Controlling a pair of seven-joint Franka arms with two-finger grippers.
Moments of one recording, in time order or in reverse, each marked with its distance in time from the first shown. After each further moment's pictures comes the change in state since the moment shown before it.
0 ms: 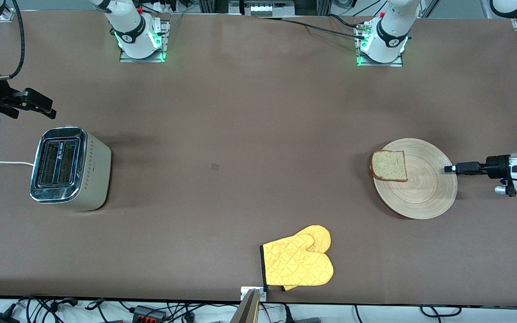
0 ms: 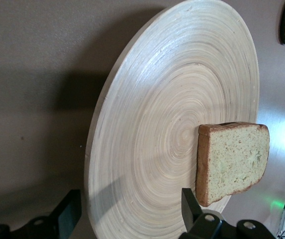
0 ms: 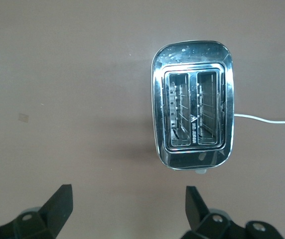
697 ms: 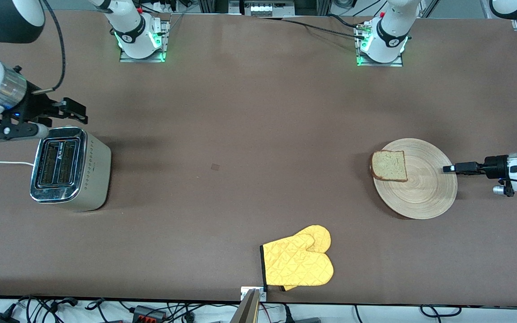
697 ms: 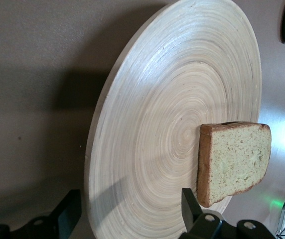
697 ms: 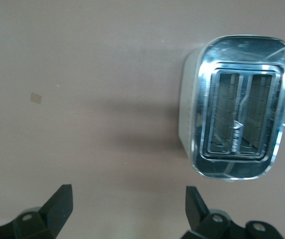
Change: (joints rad) left arm 0.000 0.009 -0.001 0.000 0.000 0.000 0.000; right arm 0.110 0.078 0.014 -0.004 0.005 0.001 -0.003
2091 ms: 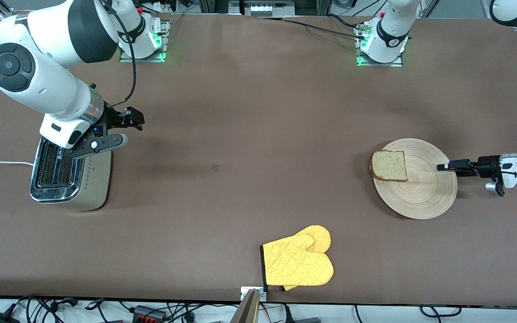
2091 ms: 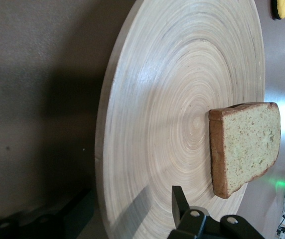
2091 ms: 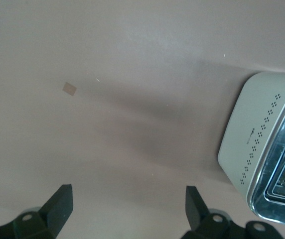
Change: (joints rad) left arm 0.021 0.061 0.000 0.001 -0.030 0.000 0.188; right arm 0.183 0.109 -0.006 0.045 0.001 0.051 0.002
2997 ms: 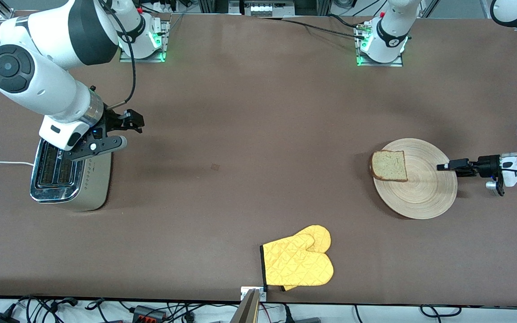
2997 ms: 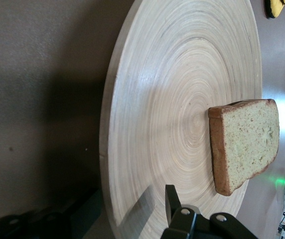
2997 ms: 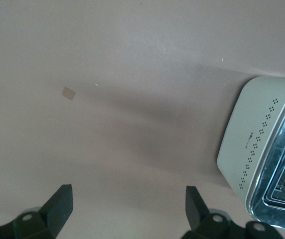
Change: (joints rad) left arm 0.007 0.004 0.000 0.001 -0.008 -0.001 0.024; right arm -0.004 0.003 -0.005 0.000 0.000 0.011 -0.001
